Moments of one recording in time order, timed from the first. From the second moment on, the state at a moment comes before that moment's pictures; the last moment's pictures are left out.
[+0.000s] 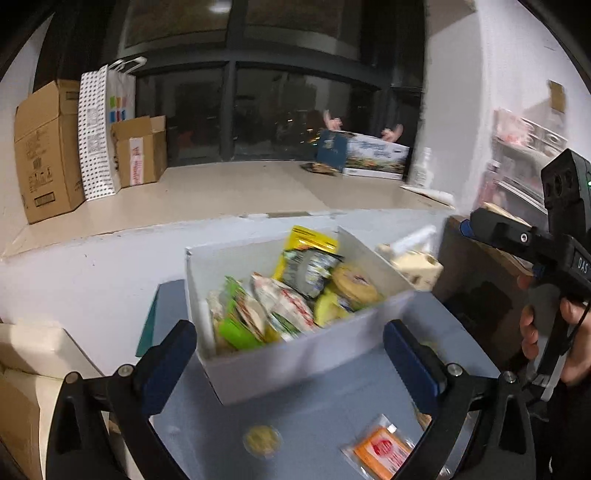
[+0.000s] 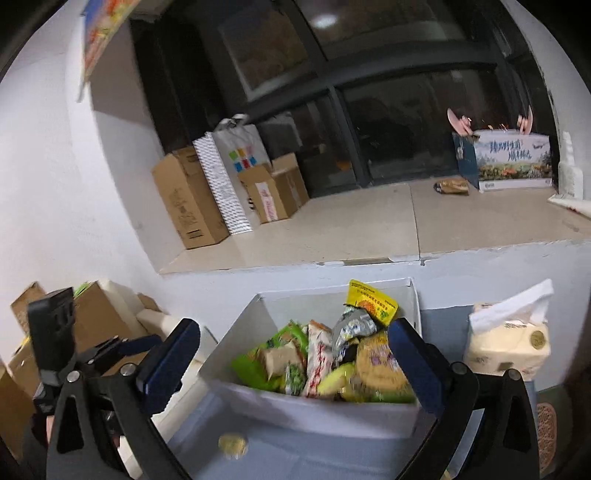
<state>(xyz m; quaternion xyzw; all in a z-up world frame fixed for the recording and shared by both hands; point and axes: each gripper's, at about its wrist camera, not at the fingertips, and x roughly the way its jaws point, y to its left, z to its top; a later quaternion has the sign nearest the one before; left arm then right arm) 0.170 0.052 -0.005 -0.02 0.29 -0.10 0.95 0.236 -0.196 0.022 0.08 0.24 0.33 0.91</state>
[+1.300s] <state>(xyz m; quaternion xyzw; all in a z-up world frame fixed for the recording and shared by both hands) 0.023 0.017 -0.096 -0.08 0.34 -0.07 0.93 0.159 -0.209 -0.177 -0.08 0.45 0.17 0.87</state>
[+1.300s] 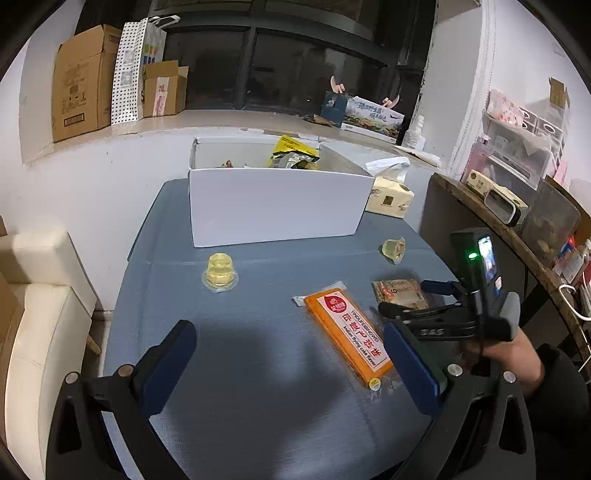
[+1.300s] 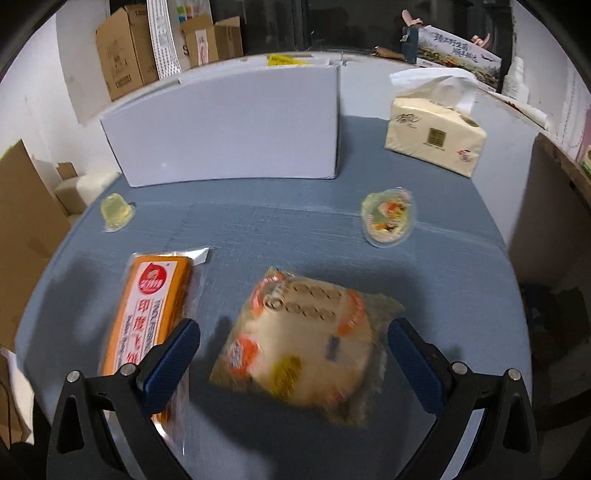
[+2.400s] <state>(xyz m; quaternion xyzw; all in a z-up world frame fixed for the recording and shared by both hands) 0.172 0.059 -0.174 -0.05 0.42 -0.01 0.91 0.099 -0.243 -0.112 -0.03 0.35 0.21 0.91</state>
